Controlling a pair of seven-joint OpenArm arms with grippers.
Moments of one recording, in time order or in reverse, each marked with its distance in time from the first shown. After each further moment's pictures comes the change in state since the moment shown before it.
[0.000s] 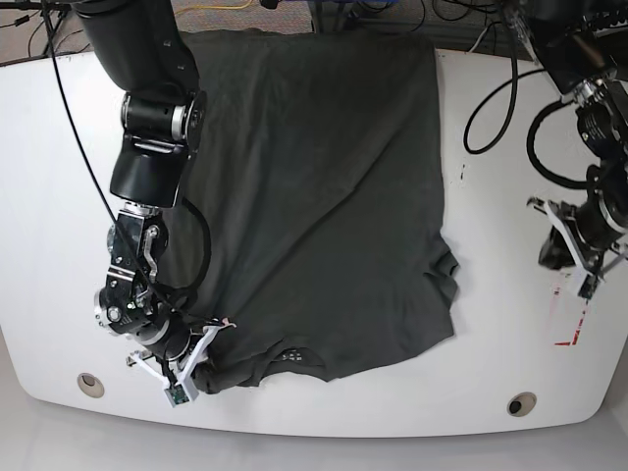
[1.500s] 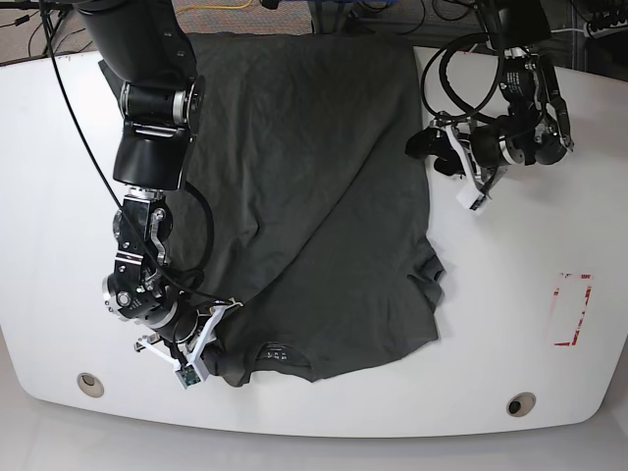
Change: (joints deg) left arm 14.5 13.8 10.8 -20.1 -4.4 -0.5 -5.4; right arm -4.0 0.4 -2.8 2.0 0.1 0.2 0.2
